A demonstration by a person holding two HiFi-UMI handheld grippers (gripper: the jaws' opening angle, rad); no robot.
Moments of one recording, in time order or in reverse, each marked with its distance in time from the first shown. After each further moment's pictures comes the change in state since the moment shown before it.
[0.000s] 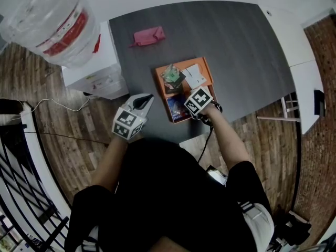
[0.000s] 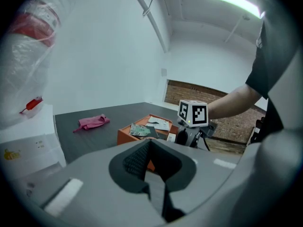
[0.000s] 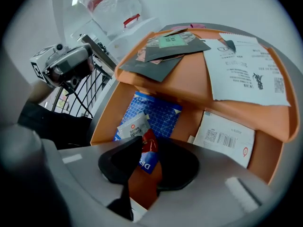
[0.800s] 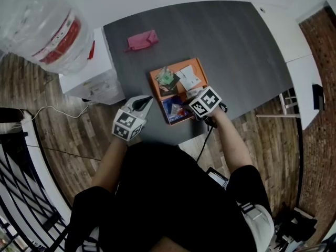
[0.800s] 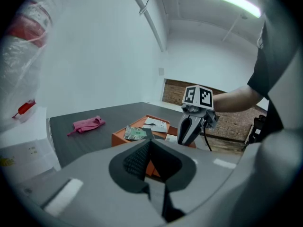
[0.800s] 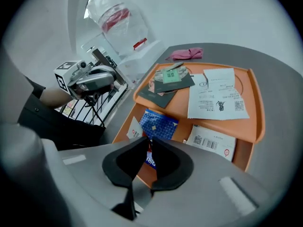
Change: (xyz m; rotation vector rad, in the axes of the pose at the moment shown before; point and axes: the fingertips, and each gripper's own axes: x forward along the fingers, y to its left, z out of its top) left arm 0.014 -0.006 0.005 0.024 0.007 -0.025; right arm -0.051 0.012 0.013 -0.033 -0.182 0.054
